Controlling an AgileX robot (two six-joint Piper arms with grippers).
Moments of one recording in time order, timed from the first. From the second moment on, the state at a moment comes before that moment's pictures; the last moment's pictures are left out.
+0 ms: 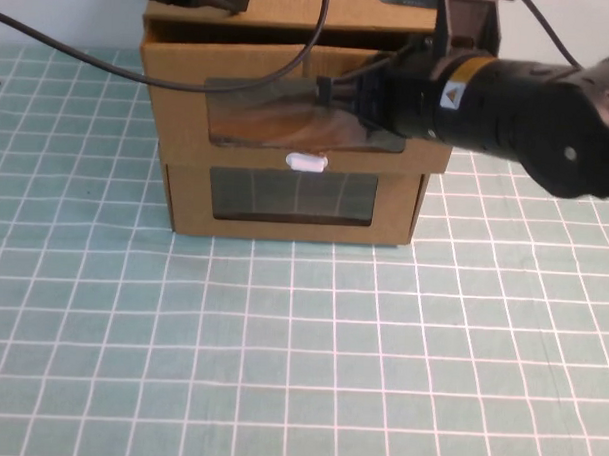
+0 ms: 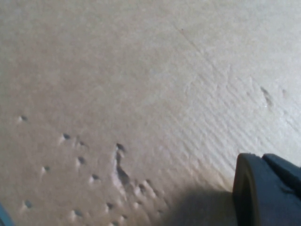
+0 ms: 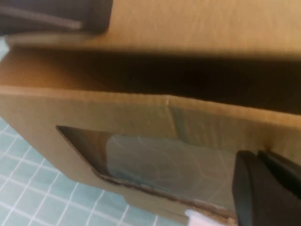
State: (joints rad) right arm 0.61 1.61 -1.36 -0.02 0.21 0.29; left arm -0.23 1.91 -2.06 -0.63 1.10 0.49
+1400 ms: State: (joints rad) right arm 0.54 1.40 -1.51 0.20 0.70 0.02; left arm -0.23 1.72 -2.14 -0.59 1.22 0.53
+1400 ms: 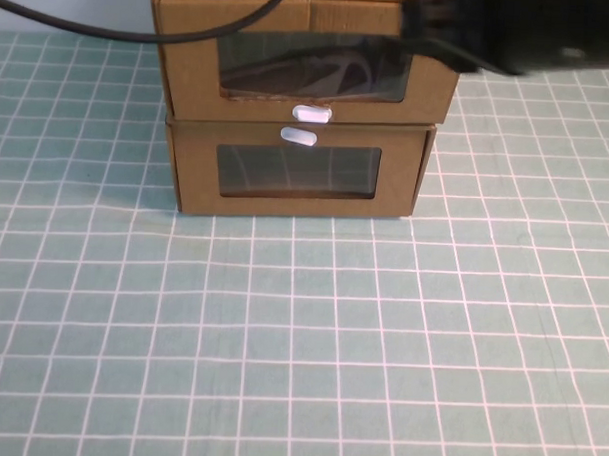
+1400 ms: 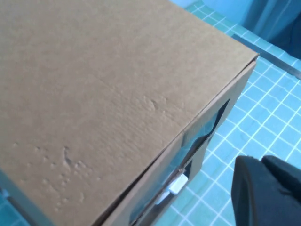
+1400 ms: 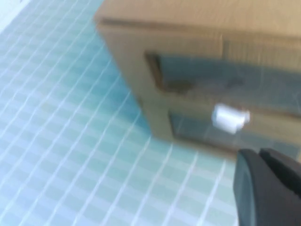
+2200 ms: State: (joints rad) right arm 0.54 0.35 -0.80 0.15 1.02 0.10; left arm -0.23 0.55 -0.71 -0.66 0.43 0.74
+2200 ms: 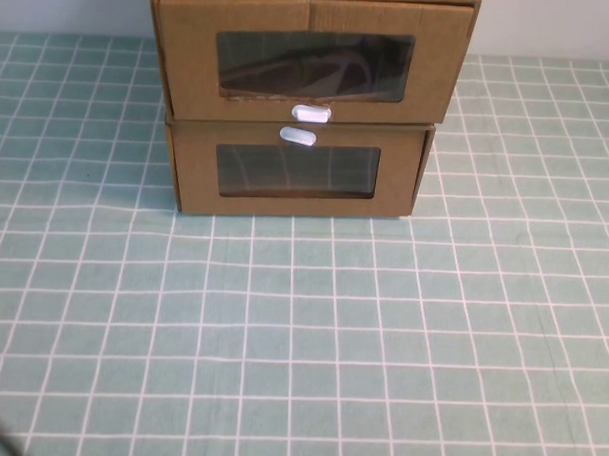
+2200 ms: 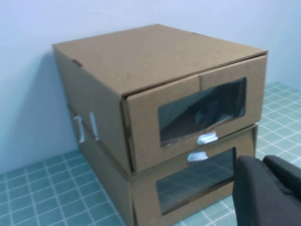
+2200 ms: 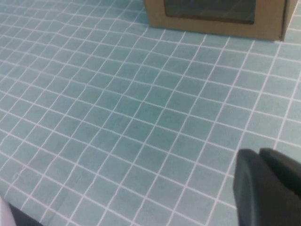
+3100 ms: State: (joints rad) right arm 0.54 0.17 -0.11 0.15 0.19 0.11; left arm -0.23 0.07 0.03 -0.71 0.00 0.75
